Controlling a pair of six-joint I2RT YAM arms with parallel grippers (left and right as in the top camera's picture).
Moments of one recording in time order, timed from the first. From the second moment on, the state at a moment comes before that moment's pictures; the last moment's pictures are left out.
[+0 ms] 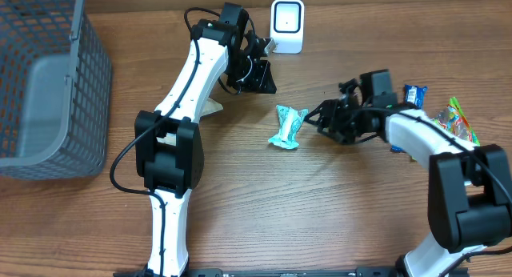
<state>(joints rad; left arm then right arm) -0.28 2.31 2.08 -1.16 0.52 0.00 0.19 1.84 1.01 -0.28 -0.73 0.65</state>
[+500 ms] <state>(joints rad) -0.33 2.31 2.08 -1.10 0.48 0.04 0.44 1.84 0.97 -0.19 -0.51 0.94</state>
